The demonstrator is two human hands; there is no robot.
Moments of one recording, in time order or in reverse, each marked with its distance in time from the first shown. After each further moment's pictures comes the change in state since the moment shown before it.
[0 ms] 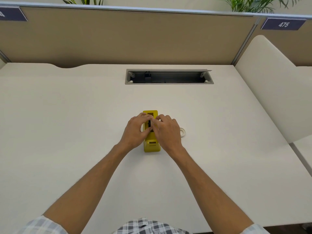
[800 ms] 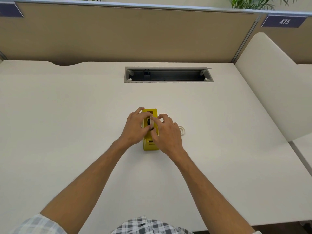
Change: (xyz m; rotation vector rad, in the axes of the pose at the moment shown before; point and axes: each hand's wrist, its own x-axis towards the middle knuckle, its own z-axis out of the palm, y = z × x) left_hand 0.007 0.008 -0.002 0.066 -0.036 -0.156; right_hand -0.013 -0.001 -0.005 0.069 -0.176 0.096
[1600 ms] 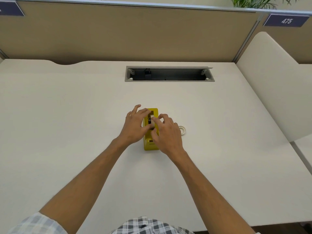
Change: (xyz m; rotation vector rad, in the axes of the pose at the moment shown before) left_hand 0.004 -0.006 -0.003 0.123 -0.014 0.056; right_hand -0.001 -0.002 0.001 -0.006 -0.004 -0.001
